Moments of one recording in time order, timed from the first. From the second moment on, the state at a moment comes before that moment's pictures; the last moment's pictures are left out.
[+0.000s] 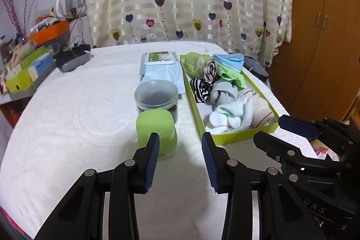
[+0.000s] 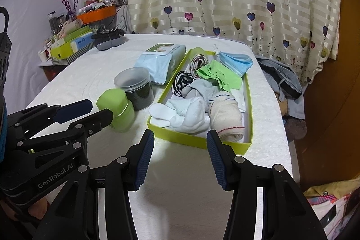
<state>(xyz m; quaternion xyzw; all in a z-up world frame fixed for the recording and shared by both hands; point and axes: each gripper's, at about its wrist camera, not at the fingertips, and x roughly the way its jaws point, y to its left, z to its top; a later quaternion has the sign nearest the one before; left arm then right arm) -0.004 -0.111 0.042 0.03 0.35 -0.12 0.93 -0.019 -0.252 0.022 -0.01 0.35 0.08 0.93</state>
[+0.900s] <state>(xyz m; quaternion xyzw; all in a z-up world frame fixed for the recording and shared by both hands) 0.000 -0.112 0.033 0.03 0.36 -0.12 0.92 -0.018 -0.250 0.020 -0.01 0.35 0.09 0.93</state>
